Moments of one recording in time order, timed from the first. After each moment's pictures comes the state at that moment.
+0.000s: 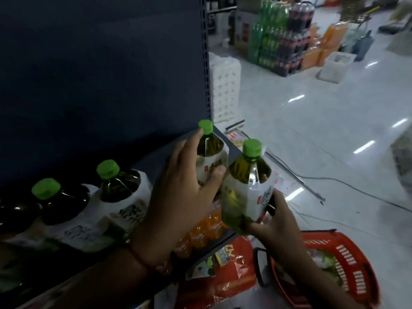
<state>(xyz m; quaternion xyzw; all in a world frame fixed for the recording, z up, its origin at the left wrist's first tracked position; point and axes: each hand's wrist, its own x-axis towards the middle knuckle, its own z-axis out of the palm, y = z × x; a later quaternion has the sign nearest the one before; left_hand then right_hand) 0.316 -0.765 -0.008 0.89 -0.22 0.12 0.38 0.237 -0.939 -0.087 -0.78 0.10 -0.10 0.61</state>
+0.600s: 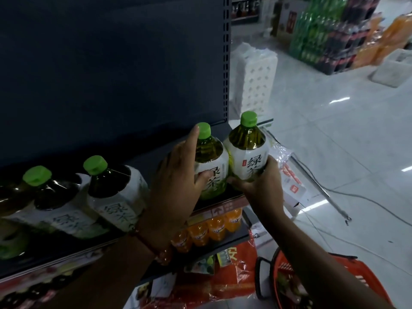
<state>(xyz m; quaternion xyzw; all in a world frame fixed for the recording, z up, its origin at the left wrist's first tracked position) 0.355 -0.795 -0.041 0.94 -0.13 0.20 0.24 0.371 -0.985 -0.125 -0.84 0.10 -0.18 0.50</state>
